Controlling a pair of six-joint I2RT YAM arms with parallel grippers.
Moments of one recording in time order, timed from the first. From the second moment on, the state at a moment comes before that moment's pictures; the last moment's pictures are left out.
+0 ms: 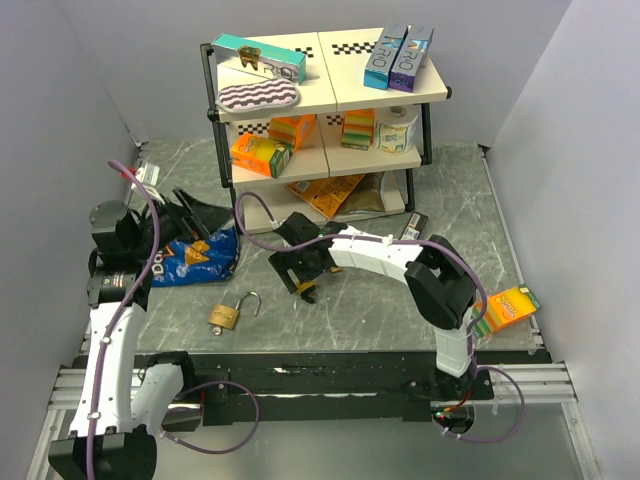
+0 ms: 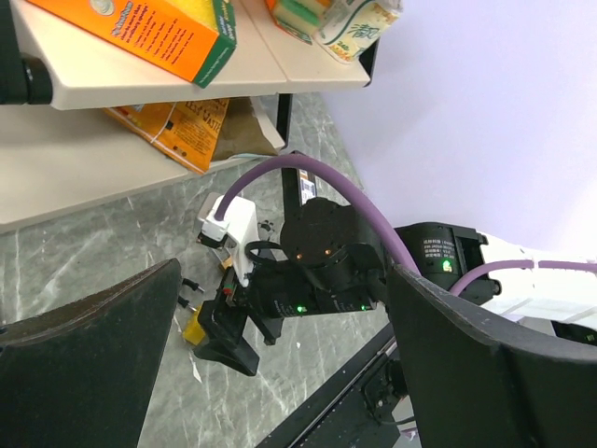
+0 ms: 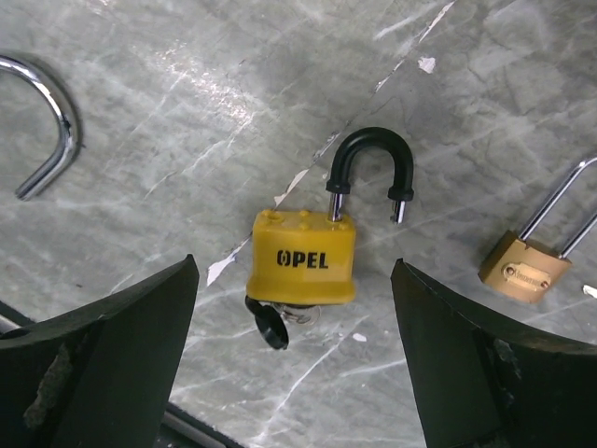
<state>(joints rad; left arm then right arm) 0.10 0.81 0.88 -0.18 0.79 -0.67 0.91 1.92 1.41 -0.61 0.02 0.25</state>
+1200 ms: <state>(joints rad) 0.10 0.82 0.87 -0.20 0.80 -0.66 0.88 1.84 1.30 -0.57 -0.04 0.19</state>
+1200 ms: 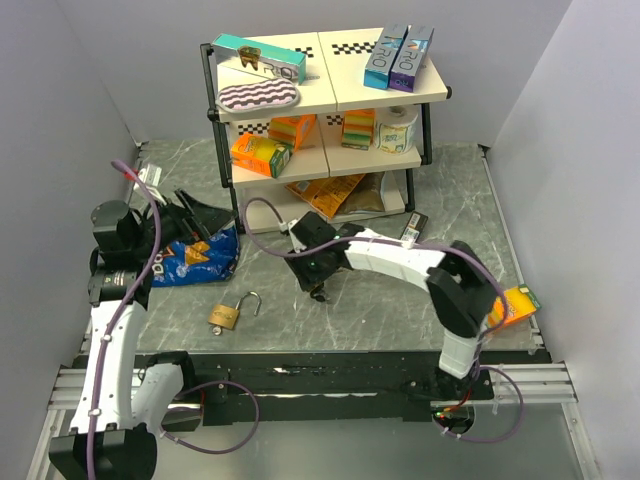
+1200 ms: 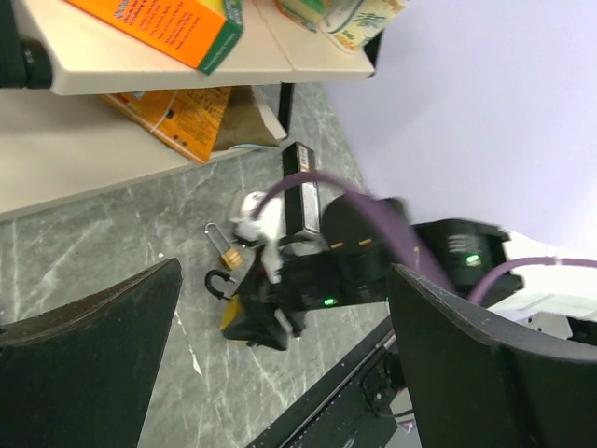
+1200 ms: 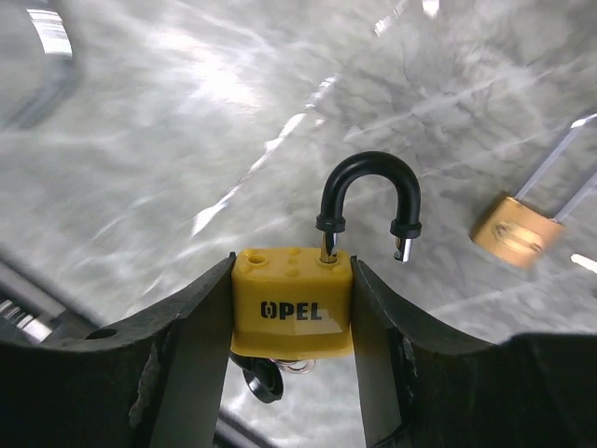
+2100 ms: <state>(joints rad) -0.23 0.63 0.68 -0.47 1.12 0.44 0.71 1.42 1.33 -0.87 -1.06 -0.23</state>
